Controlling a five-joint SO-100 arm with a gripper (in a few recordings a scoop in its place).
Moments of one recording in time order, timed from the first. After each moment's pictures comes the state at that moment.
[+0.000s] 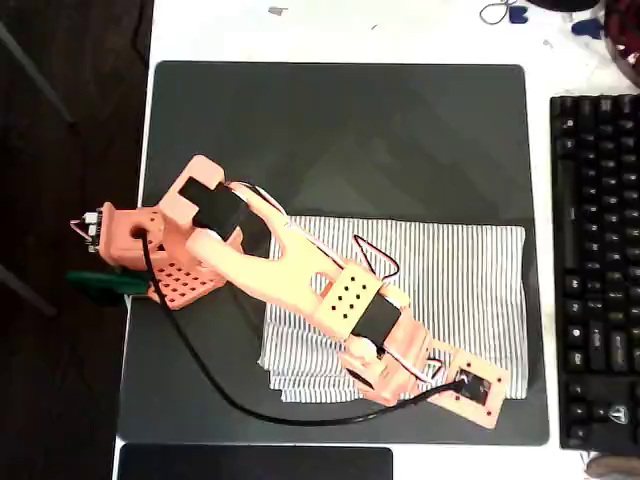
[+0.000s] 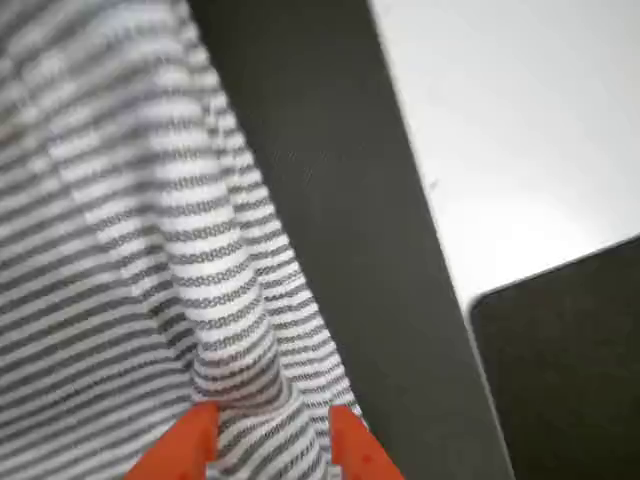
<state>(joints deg) 32.9 82.4 93.0 63.5 -101.6</state>
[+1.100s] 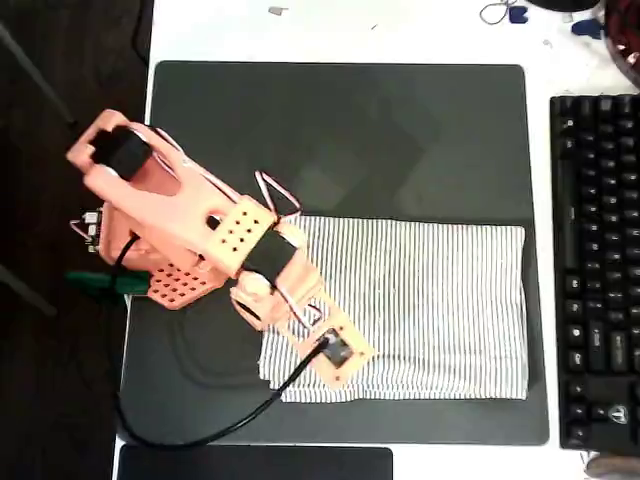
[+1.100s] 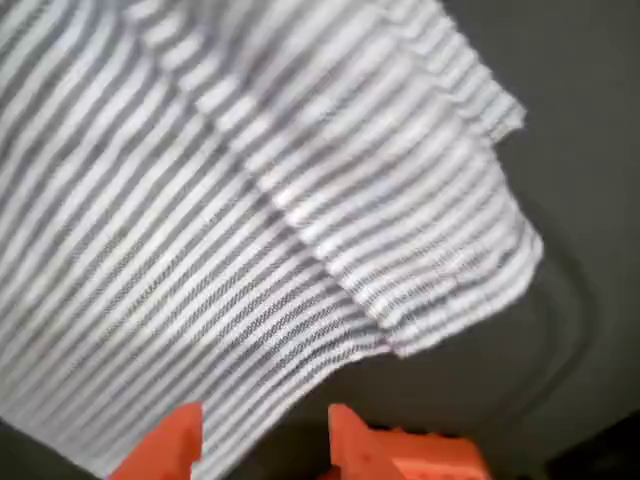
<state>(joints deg) 34.6 130.0 134.3 83.8 -74.6</state>
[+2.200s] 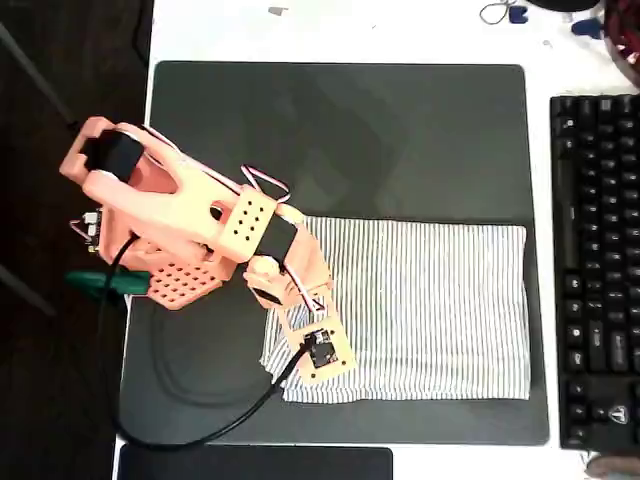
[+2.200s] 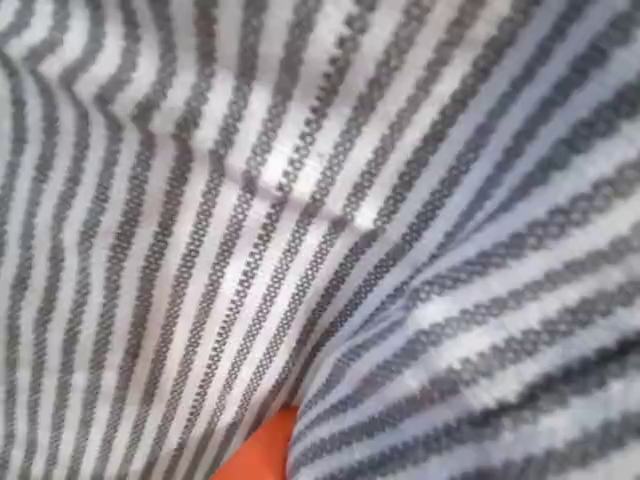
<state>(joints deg) 24.3 128.3 152.7 57.0 -47.5</state>
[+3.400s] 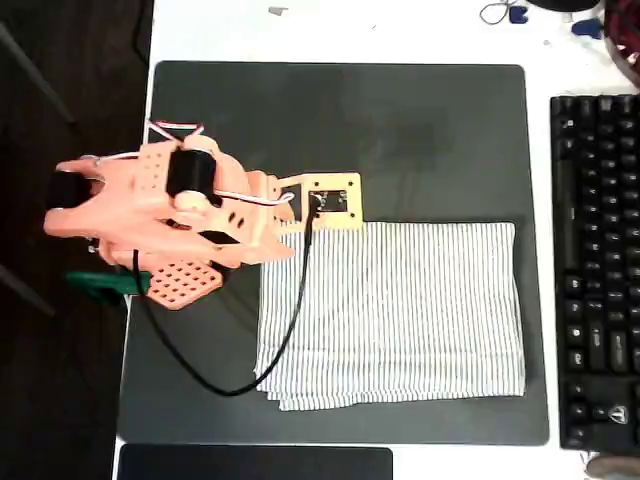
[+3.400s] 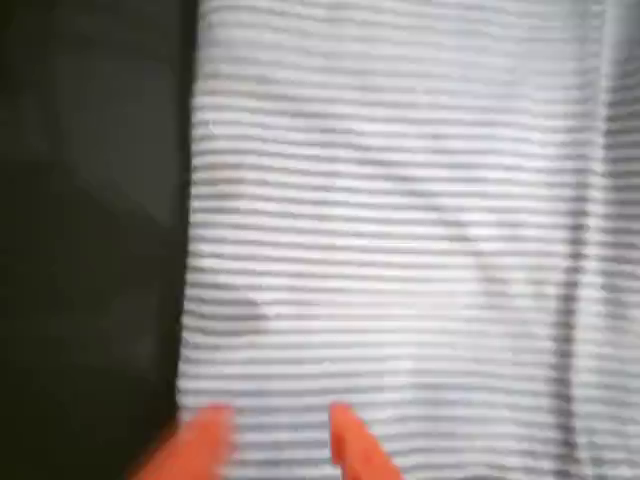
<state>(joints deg) 2.4 180.3 156.4 87.5 -97.9</state>
